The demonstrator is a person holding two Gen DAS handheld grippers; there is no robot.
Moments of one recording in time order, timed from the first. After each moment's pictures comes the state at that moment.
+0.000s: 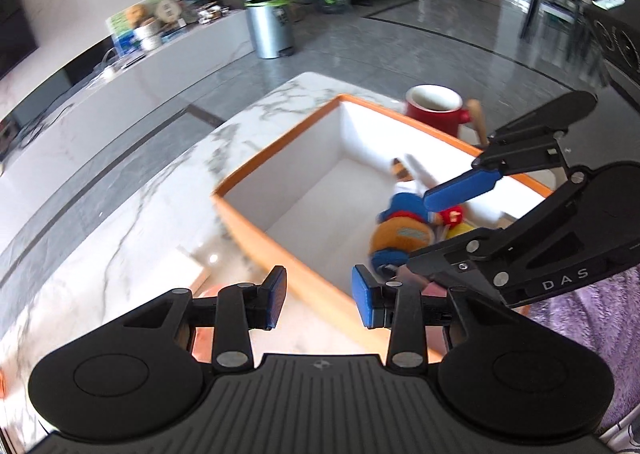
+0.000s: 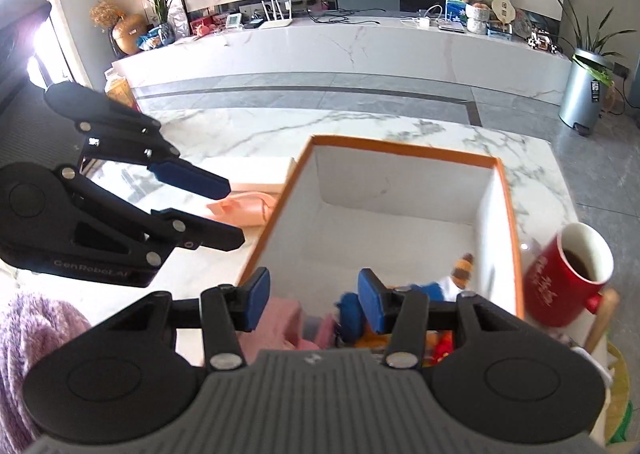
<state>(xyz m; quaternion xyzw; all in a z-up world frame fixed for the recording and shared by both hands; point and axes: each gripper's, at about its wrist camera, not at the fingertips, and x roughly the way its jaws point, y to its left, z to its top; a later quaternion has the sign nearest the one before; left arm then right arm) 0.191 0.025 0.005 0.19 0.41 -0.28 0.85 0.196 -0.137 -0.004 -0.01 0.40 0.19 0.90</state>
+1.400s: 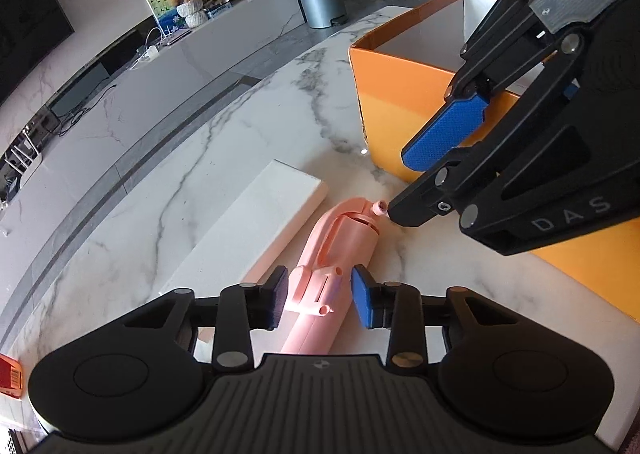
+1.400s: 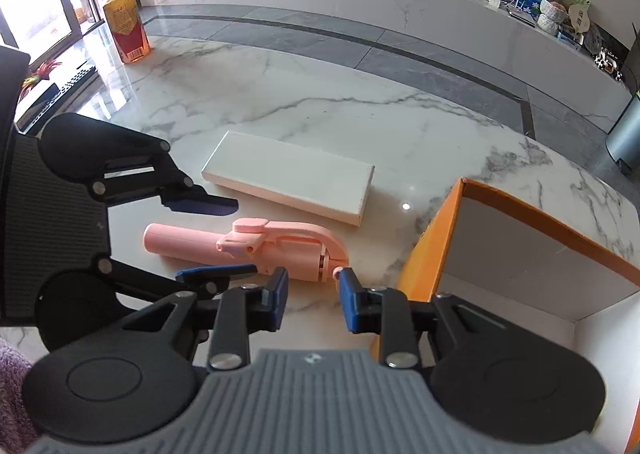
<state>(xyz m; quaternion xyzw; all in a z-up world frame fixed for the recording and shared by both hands) 0.231 0.109 -0.093 0.26 0.39 -0.23 0.85 0.315 -0.007 -0.066 -0.11 0.45 0.21 0.86</state>
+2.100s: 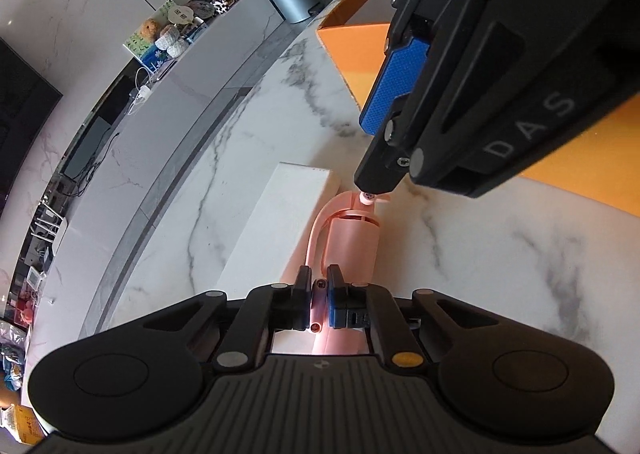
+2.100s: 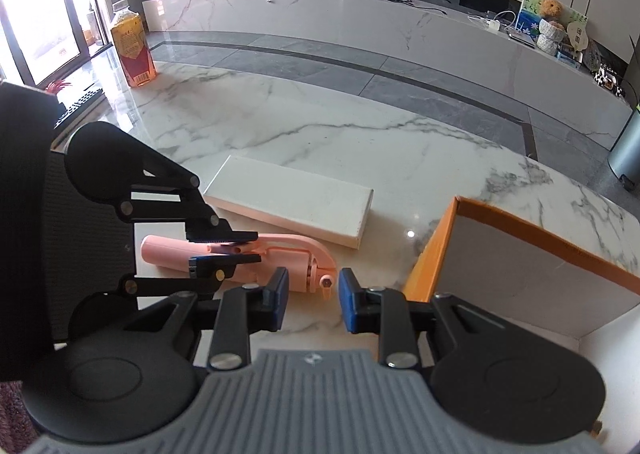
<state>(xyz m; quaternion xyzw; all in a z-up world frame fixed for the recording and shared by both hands) 0.225 0.101 -0.103 0.39 0.36 -0.22 0.82 0.323 -0.006 -0.067 -0.11 0.41 0.23 0.87</state>
